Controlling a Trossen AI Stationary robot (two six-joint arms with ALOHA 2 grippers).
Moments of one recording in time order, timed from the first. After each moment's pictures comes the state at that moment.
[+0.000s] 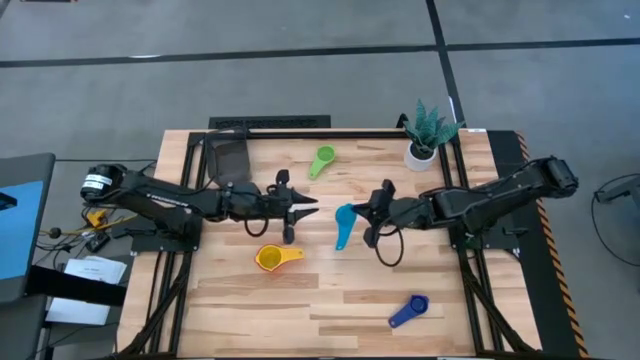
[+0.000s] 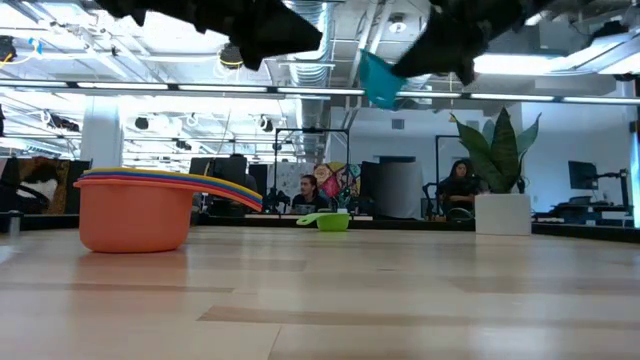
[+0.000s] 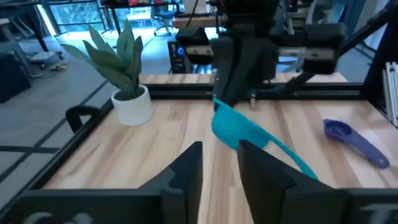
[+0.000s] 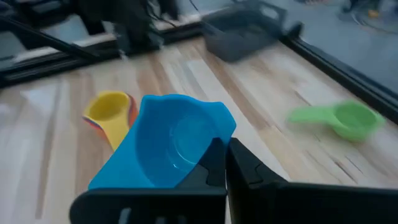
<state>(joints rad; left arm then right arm) -0.06 1.31 0.74 0.50 -0.25 0.05 0.20 1.23 0.78 -0.03 0.49 0.34</state>
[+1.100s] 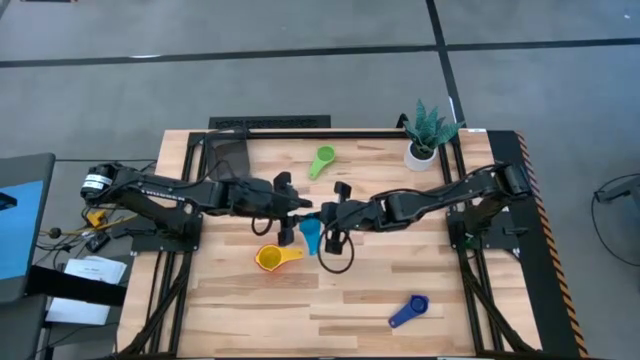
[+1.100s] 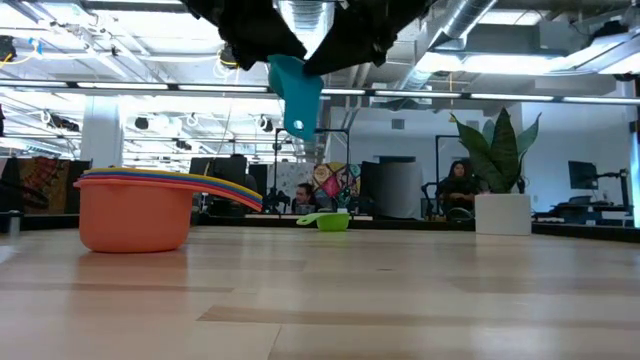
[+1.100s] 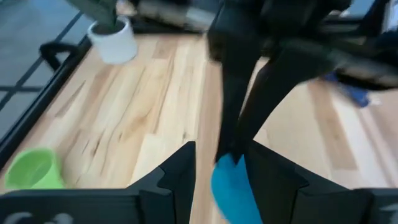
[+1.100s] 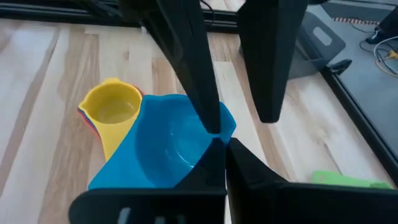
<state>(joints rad) -0.06 1.31 0.95 -0.03 -0.20 -0.03 0.16 1.66 1.23 -0.15 0.39 0.04</state>
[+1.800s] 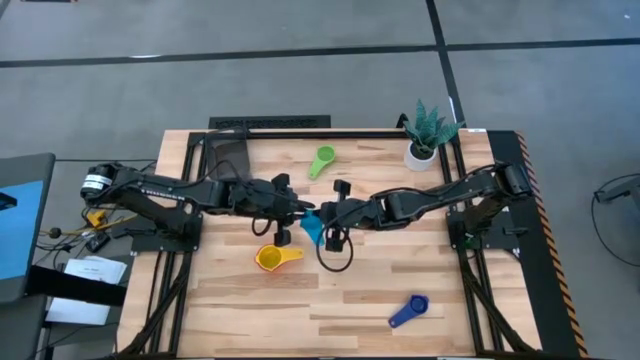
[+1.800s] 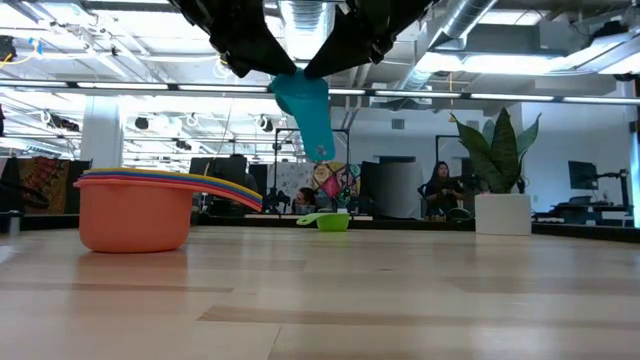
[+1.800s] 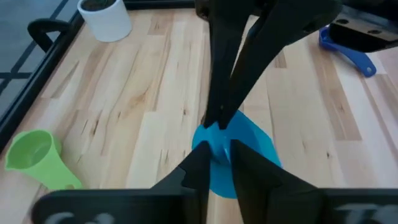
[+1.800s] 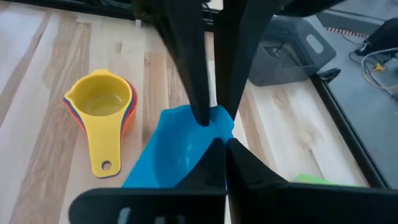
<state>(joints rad) -0.05 1.31 0.95 -0.12 -0.18 -0.01 0.16 1.66 1.23 -0.15 0.40 -0.04</state>
